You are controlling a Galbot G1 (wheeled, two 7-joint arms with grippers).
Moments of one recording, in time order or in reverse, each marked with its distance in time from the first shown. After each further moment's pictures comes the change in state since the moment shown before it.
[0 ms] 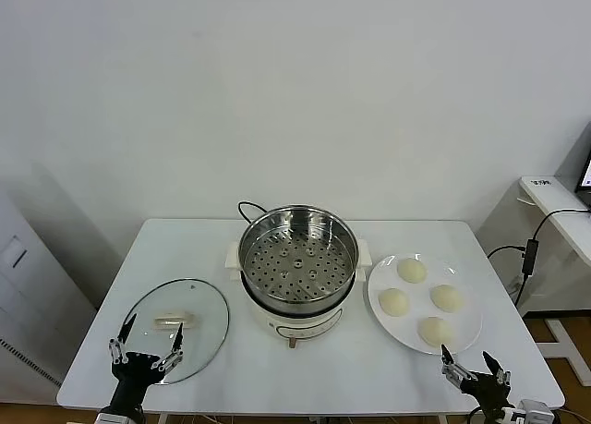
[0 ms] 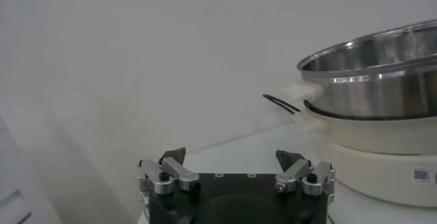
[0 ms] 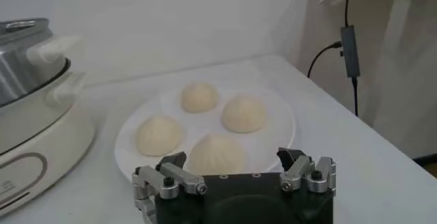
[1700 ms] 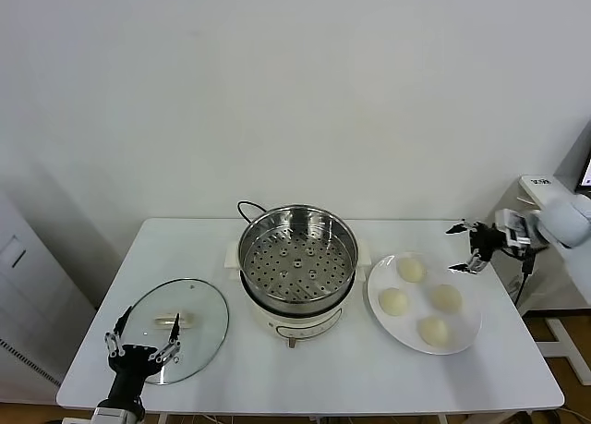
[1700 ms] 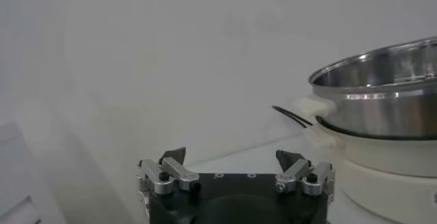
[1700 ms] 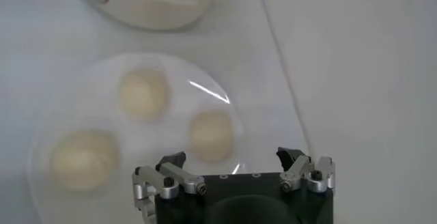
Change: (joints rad) left arm -0.022 -0.032 -0.012 -0.021 0.006 -0.002 -0.009; right arm 1.564 -0.619 -1.070 -0.980 -0.660 0.339 -1.177
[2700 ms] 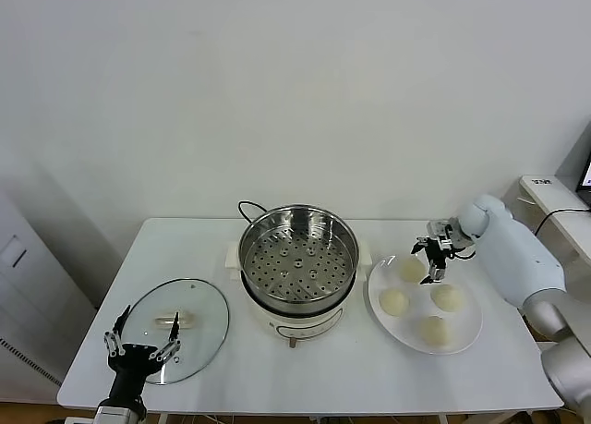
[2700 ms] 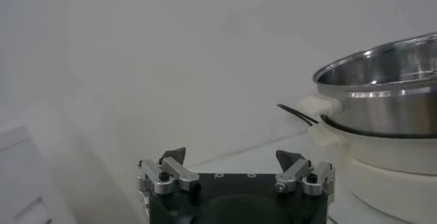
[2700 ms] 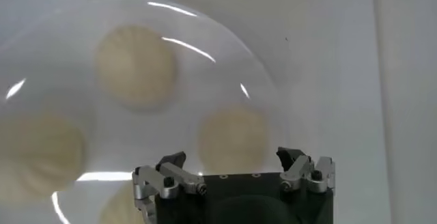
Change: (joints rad) left arm 0.004 -0.014 0.008 -0.014 0.041 0.014 -0.015; right arm 0.086 0.343 -0.022 -0.453 -0.324 0.148 0.016
